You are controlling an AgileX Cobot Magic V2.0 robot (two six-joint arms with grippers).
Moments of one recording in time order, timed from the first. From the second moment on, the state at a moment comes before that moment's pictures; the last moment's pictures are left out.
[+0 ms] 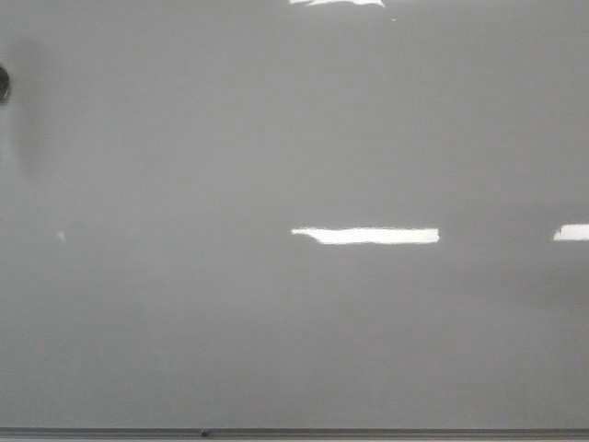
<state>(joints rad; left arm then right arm) -0.03 -0.01 0.01 0.01 0.05 0.02 -0.02 -0.01 0.03 0.01 -0.01 0.02</state>
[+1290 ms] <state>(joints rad) -0.03 -0.01 0.01 0.01 0.05 0.02 -0.02 -0.01 0.03 0.01 -0.01 0.02</state>
